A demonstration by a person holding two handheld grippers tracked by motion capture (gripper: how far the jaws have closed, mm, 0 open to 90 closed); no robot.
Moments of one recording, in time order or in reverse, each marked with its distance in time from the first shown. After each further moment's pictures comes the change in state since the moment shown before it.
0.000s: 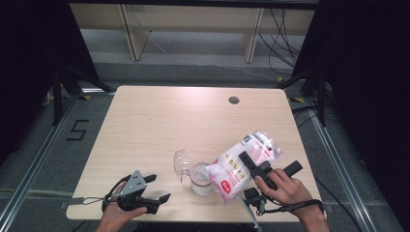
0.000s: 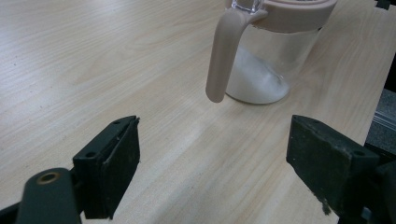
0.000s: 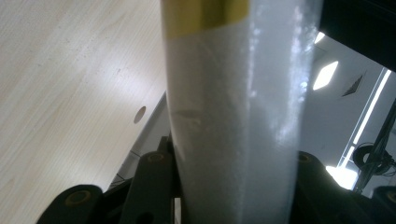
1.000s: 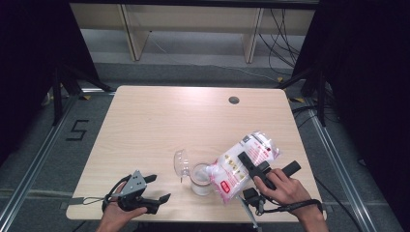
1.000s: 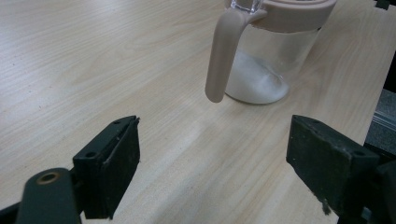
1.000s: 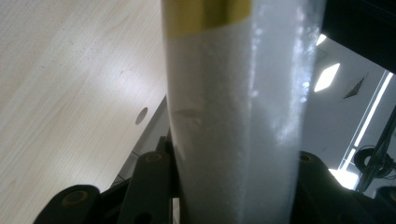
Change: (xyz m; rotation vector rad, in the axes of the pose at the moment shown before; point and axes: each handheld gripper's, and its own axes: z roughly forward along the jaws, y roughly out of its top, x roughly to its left) left arm 0.000 0.000 0.000 0.001 -0.002 -0.001; right arm 0.003 0.002 0.003 -0.006 0.005 -0.011
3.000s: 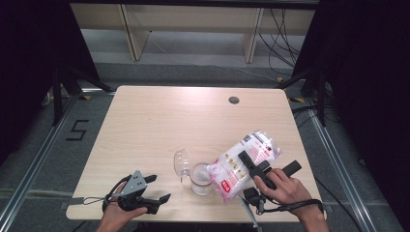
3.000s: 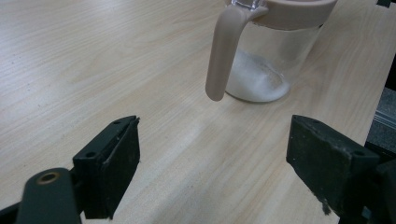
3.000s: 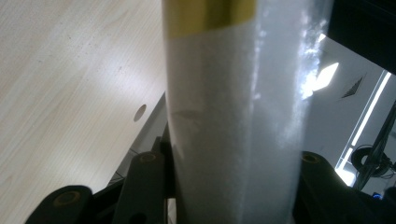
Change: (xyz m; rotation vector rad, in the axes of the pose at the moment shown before) left arm 0.000 0.000 0.000 0.004 0.004 0.002; right arm -0.001 -0.001 0.001 0.006 -0.001 -0.020
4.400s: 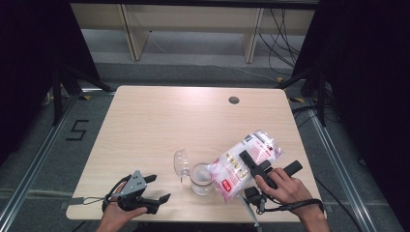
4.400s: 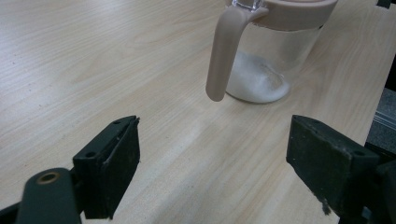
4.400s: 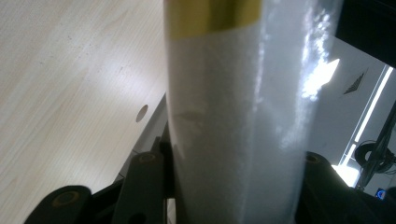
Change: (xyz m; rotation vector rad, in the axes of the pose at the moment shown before) left arm 0.000 0.000 0.000 0.001 0.001 -0.001; right arm 0.004 -0.003 0.000 0.010 -0.001 0.047
